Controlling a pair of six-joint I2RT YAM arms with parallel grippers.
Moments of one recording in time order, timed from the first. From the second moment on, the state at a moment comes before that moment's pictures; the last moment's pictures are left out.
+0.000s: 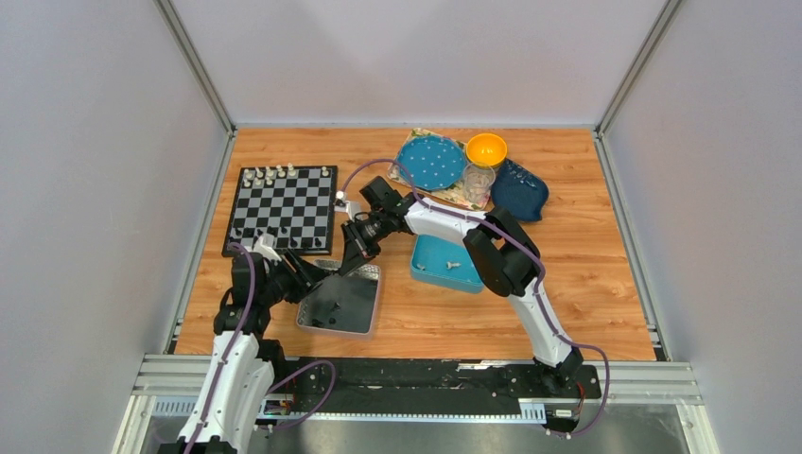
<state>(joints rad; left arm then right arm) 0.03 0.57 0.27 -0.34 0.49 -0.80 0.82 2.28 1.73 -0.37 -0.93 0.42</state>
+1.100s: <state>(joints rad) -0.05 0.66 0.26 -0.25 0.39 -0.82 0.82 2.31 1.73 -0.31 -0.97 0.50</state>
